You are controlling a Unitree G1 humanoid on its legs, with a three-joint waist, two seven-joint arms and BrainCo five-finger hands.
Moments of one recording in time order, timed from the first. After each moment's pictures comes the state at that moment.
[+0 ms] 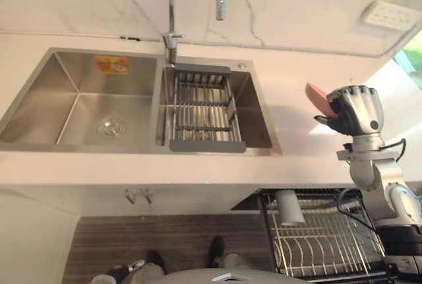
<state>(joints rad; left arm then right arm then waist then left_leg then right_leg) 0.17 0.24 -0.09 0.94 0.00 0.24 -0.07 -0.07 -0.72 -0.19 -0.03 -0.82 -0.20 -0.39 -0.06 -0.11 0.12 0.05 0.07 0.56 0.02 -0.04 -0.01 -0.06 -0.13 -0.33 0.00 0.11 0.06</state>
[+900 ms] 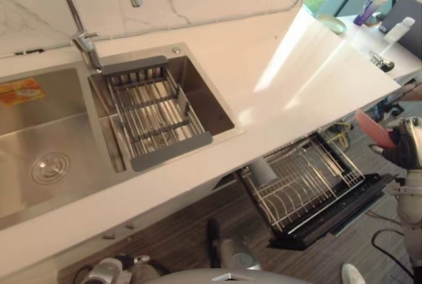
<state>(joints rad) 0.02 0.24 -0.20 1.00 -0.04 0.32 -0.03 0.19 -0.67 -0.49 -0.02 -0.82 -0.19 -0.36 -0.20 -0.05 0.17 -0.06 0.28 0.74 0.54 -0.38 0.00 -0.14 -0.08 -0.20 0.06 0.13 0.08</state>
